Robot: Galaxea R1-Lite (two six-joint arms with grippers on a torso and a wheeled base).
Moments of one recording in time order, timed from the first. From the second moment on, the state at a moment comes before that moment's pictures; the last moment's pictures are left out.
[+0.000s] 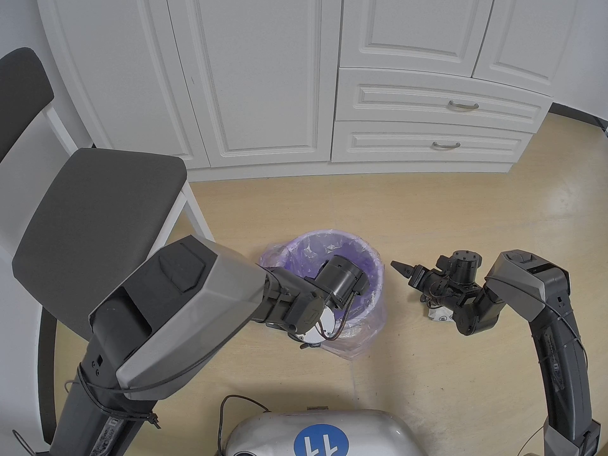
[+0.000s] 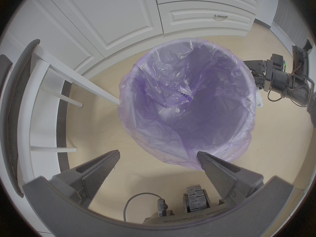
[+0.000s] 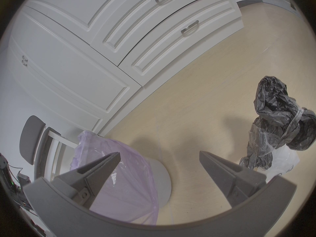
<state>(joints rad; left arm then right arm) -0.75 2.53 -1.73 0.28 0.57 -0.40 0.11 2.77 -1.38 -1.16 0.32 0.58</state>
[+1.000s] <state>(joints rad) -0.60 2.40 -1.62 0.23 0.56 -0.41 0.11 2.77 -1.38 -1.16 0.31 0.58</state>
